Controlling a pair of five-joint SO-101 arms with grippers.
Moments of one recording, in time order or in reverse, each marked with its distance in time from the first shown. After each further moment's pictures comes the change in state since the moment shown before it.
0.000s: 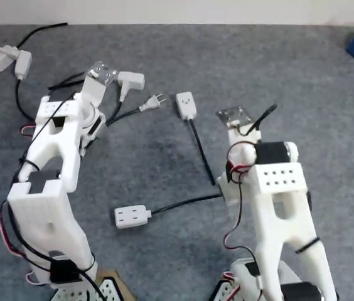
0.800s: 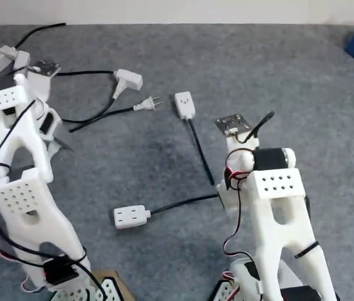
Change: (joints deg) left arm -12.6 5.3 -28.0 36.0 0.2; right arm -0.1 -1.5 4.0 0.0 0.0
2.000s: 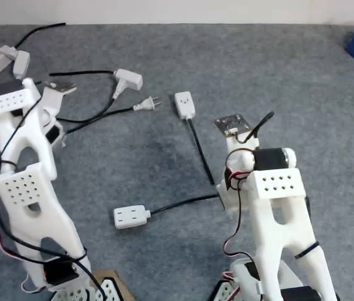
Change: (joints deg) left arm 2.6 9.1 -6.8 10.5 -9.3; right arm 0.0 0.0 0.0 0.0 0.4
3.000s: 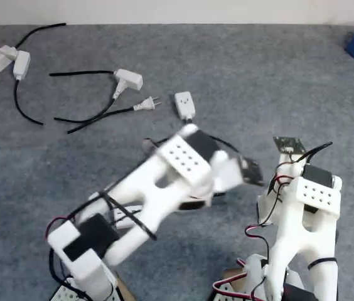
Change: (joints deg) left arm 65.5 -41.8 40.5 1.3 11.8; right arm 26.6 -0.3 11.4 -6.4 6.9
